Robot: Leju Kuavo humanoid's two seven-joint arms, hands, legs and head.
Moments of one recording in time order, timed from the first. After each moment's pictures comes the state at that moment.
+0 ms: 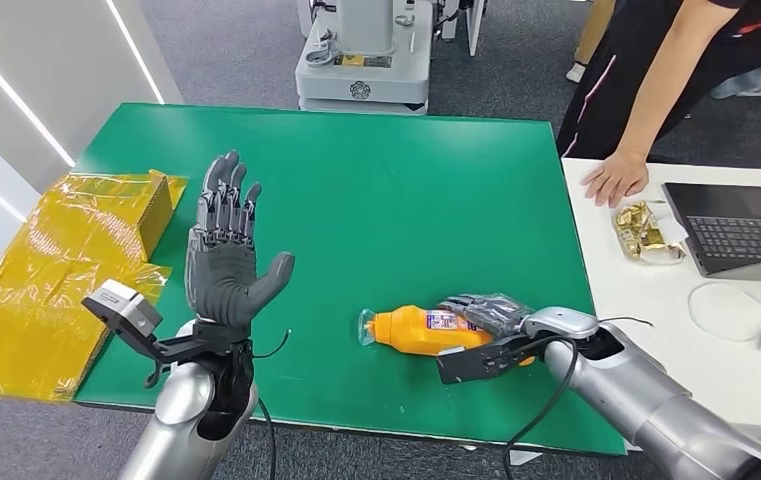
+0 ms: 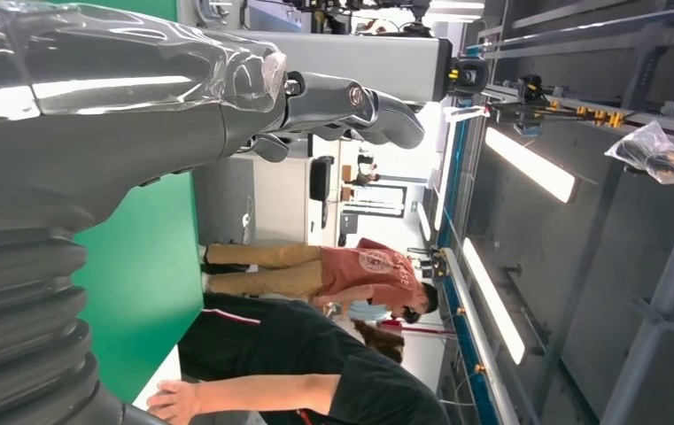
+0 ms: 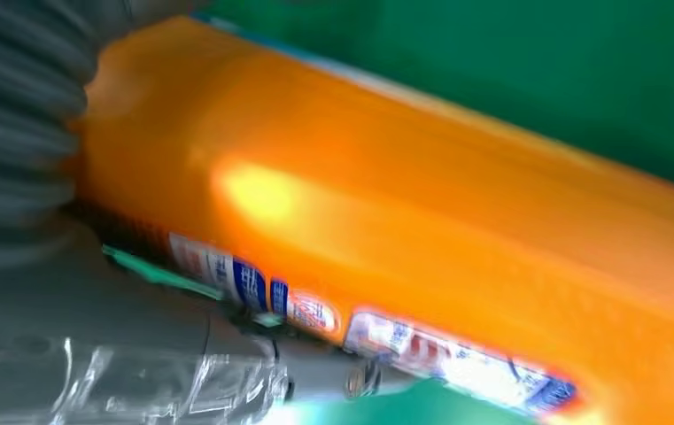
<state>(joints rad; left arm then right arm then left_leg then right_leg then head) -0.19 -0.06 -0.46 -1.70 0.22 0.17 -0.47 -0.80 -0.36 1.01 -0.81 0.57 0.35 -0.18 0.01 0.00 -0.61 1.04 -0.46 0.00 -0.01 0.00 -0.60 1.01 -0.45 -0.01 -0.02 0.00</state>
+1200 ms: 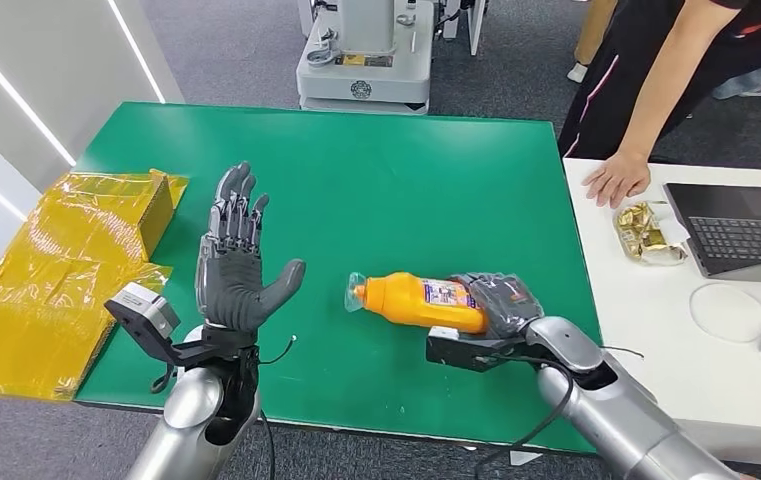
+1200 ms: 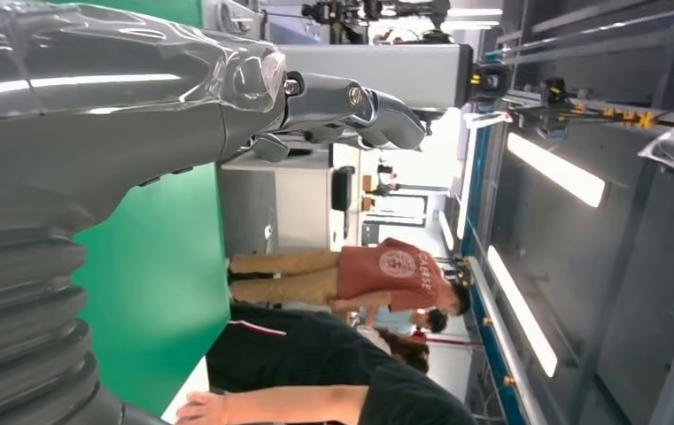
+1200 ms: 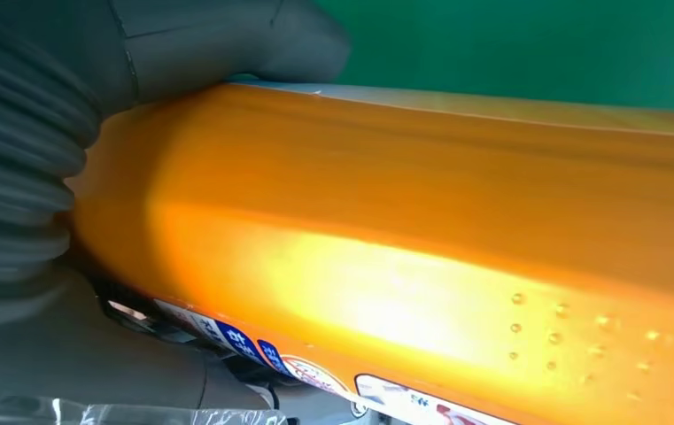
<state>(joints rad) -0.17 -0.06 -0.46 -1.68 0.18 0.19 -0.46 -0.61 -0.33 0.80 -1.00 0.67 -0.06 -0.02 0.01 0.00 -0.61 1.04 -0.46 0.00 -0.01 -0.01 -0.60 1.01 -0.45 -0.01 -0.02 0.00</state>
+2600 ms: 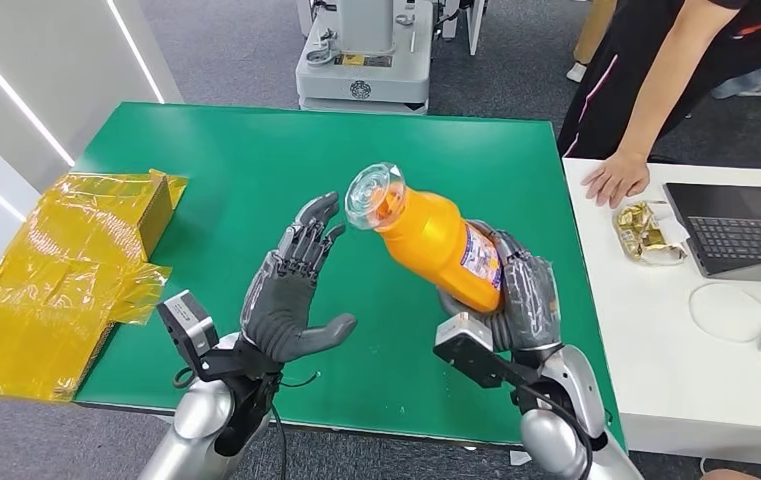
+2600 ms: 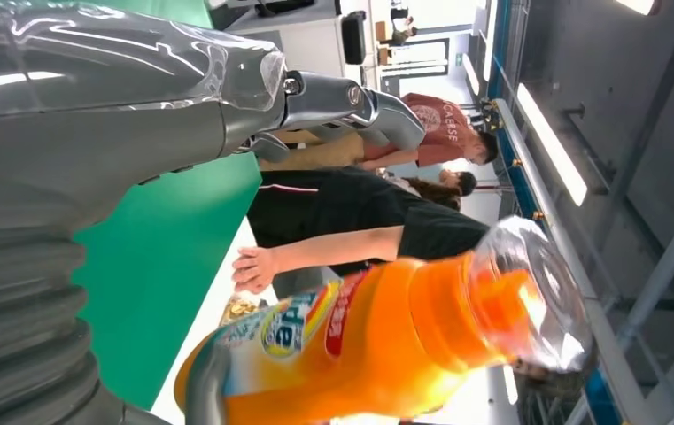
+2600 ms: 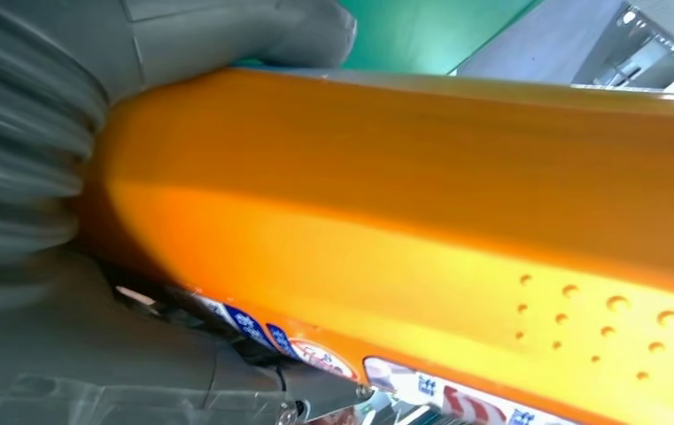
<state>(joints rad) -0.16 -0.07 -0.51 -1.68 0.17 -0.13 -0.37 -0.33 -0.18 0.50 -1.46 0.69 -0.38 -0.06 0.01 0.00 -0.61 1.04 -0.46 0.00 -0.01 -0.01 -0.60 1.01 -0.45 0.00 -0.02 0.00</state>
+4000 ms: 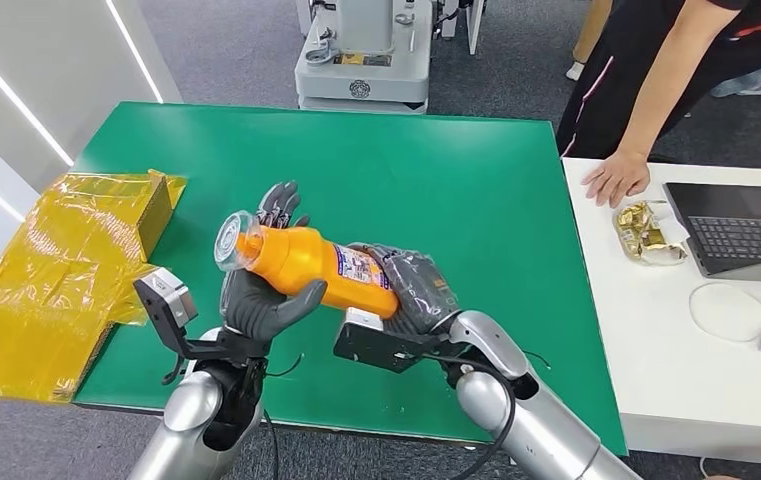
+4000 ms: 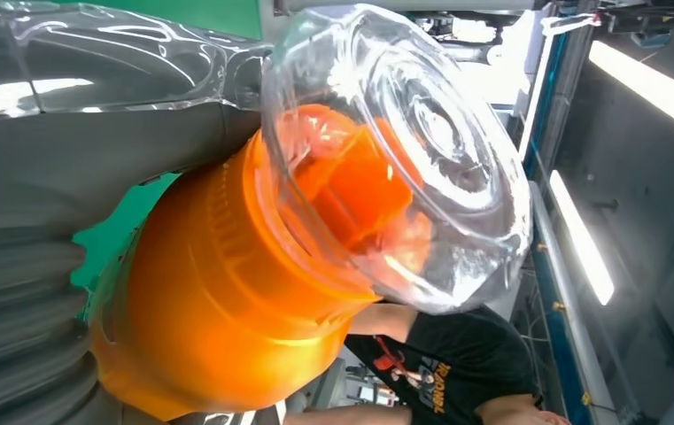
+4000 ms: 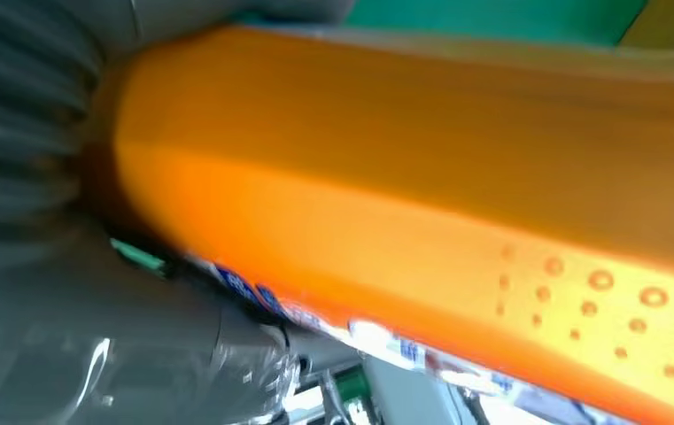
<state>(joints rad) -0.16 -0.05 -0.48 -1.67 0.27 0.02 -0.33 -0.56 -0.07 0.75 -1.21 0.57 -0.04 -0.02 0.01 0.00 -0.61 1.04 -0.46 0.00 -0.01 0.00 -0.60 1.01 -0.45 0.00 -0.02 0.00</state>
